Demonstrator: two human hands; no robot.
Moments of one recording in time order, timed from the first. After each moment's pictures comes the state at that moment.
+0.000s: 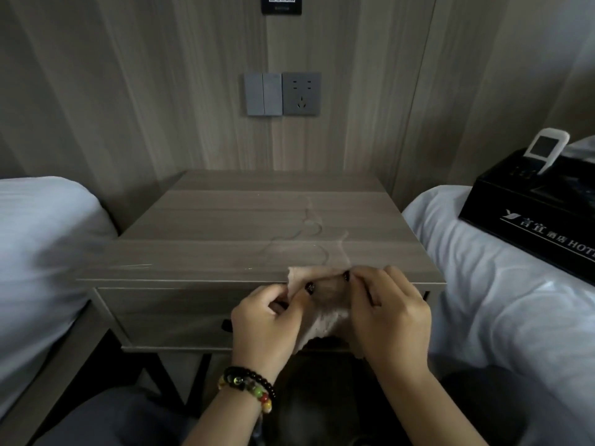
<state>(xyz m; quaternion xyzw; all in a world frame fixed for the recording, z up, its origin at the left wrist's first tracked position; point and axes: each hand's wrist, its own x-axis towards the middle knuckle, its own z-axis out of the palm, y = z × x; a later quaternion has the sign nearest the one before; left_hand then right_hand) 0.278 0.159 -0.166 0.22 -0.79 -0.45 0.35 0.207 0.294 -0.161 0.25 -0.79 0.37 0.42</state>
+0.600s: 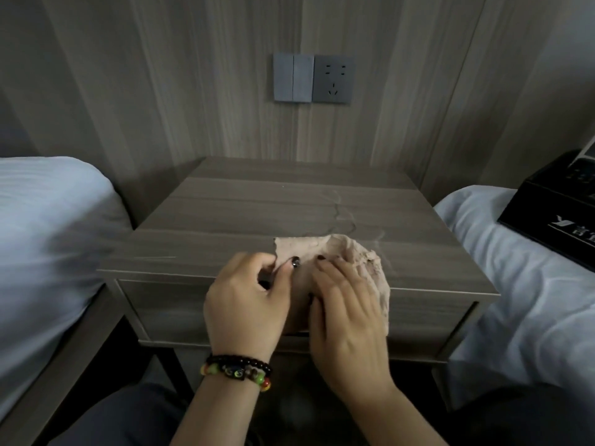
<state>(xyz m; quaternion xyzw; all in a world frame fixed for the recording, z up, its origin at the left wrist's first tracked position) 0.286 0.104 -0.146 0.22 -0.81 -0.23 0.50 0.234 0.219 -0.189 0.39 -0.79 0.31 0.37</state>
